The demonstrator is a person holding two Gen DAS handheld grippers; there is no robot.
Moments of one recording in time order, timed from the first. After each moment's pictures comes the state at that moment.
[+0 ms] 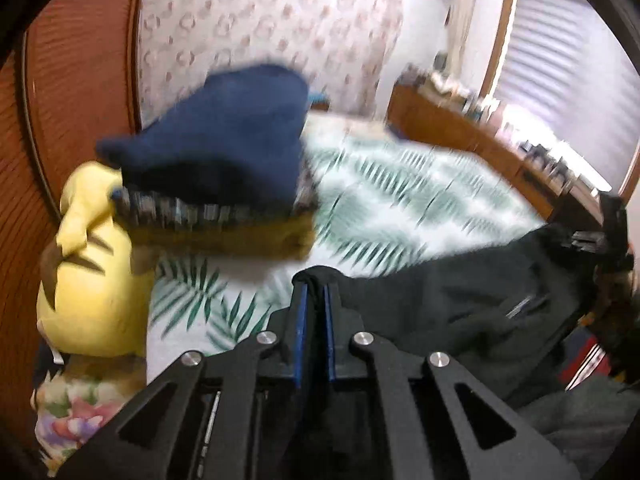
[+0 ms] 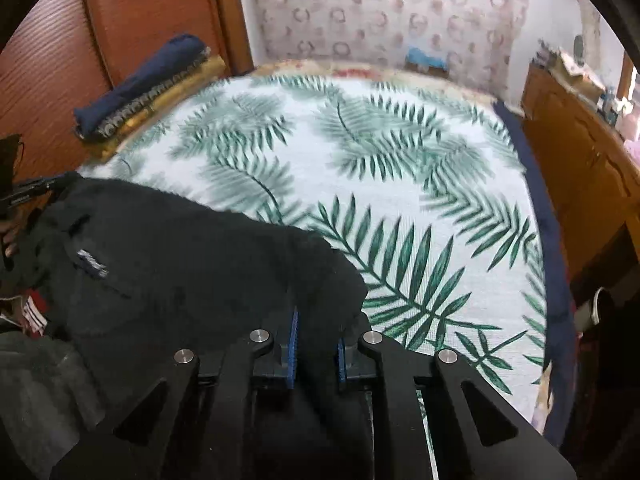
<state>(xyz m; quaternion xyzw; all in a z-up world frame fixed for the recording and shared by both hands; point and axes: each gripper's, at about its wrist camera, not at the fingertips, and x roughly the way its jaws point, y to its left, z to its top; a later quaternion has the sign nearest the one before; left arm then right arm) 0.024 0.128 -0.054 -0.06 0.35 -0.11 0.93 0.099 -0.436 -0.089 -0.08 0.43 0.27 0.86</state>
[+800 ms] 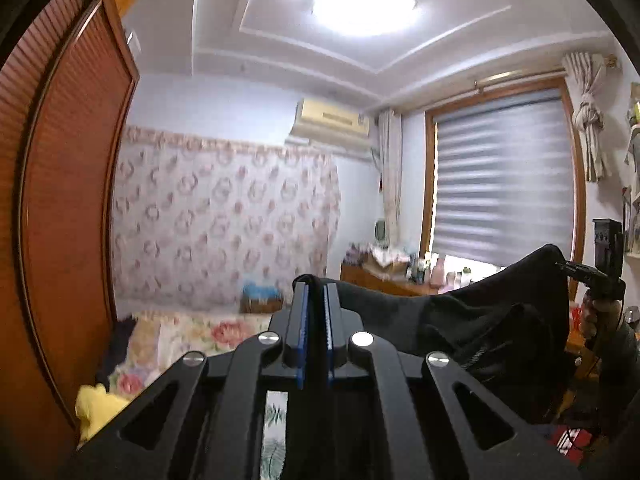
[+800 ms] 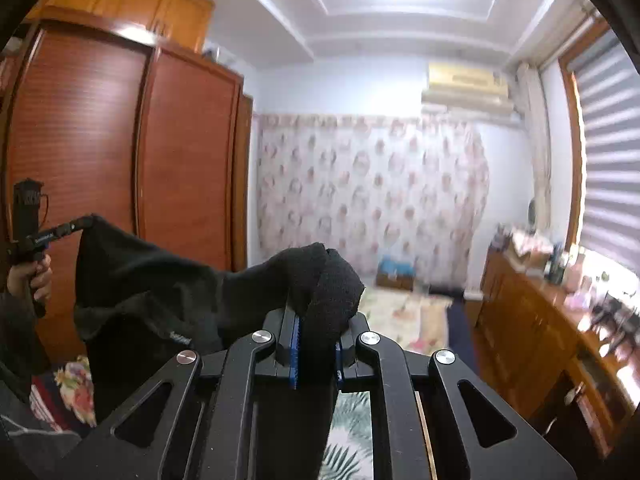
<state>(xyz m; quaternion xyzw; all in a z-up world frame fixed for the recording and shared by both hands) -0.039 0.136 0.229 -0.05 0.02 -0.17 0.98 -0.022 -0.477 0.235 -0.06 0.08 0.25 0.96</state>
